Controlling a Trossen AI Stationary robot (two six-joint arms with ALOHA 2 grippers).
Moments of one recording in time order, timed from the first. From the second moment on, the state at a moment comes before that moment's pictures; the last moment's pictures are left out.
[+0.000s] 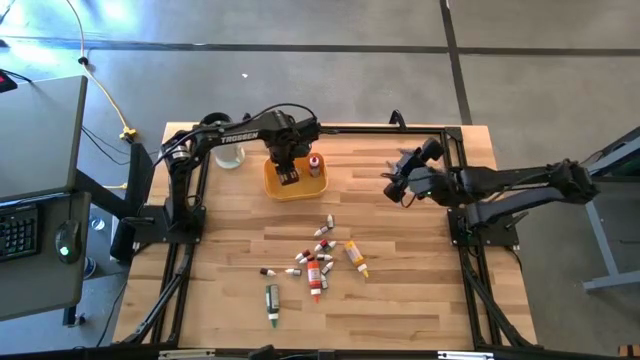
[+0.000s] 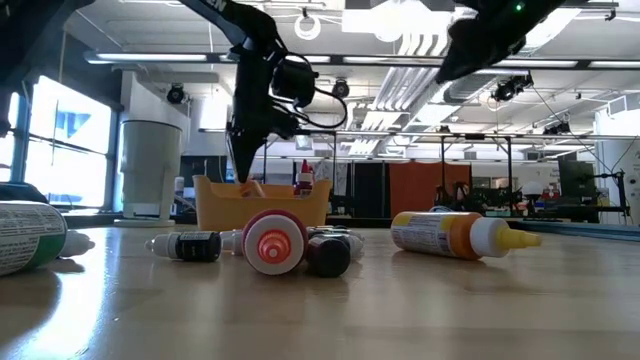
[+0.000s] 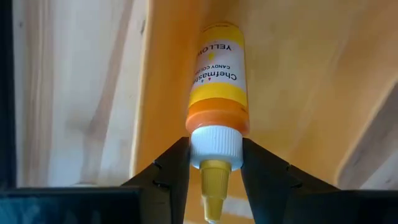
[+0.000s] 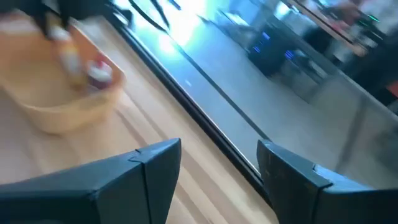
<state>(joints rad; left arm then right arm) 0.47 1.91 1.59 -1.21 -0.10 0.14 0.02 1.01 0.83 -0.46 0.86 0.12</state>
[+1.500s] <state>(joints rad) 0.47 1.91 1.36 -0.95 -0.14 0.20 0.02 1.01 0.80 -0.29 0.59 -0.05</state>
